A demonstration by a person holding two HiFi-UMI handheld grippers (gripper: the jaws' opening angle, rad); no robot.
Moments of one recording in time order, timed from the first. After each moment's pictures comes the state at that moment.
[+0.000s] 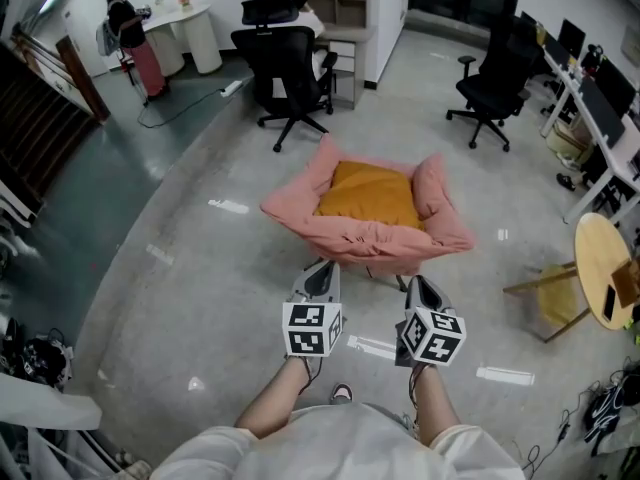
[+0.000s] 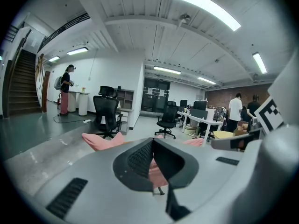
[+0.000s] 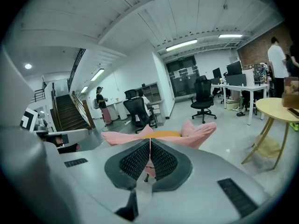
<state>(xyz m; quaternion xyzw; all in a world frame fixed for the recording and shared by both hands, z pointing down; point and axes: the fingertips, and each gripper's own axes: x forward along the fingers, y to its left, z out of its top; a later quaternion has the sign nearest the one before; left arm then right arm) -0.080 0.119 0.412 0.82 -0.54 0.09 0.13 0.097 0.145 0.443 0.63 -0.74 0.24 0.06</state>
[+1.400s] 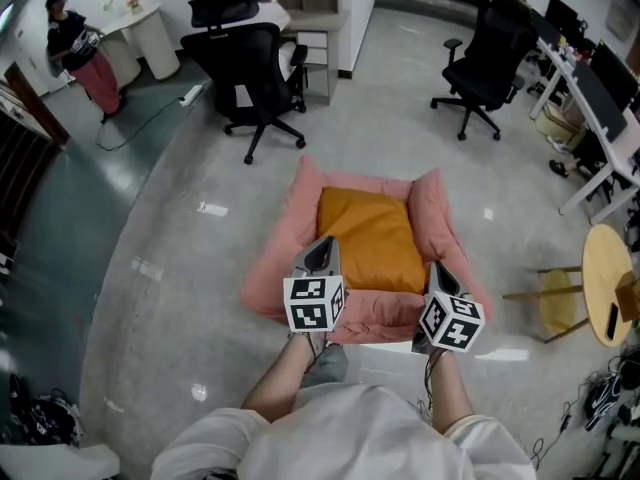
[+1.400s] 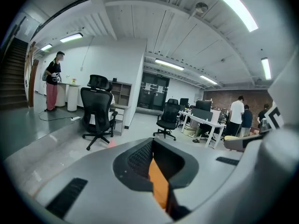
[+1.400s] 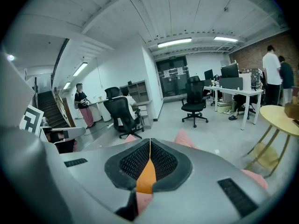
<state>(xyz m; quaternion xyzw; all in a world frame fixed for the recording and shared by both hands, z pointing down) -0.075 -0.182 0.430 0.84 -0.51 0.10 0.16 0.135 -0.109 0.448 0.69 -0.68 0.24 0.08</state>
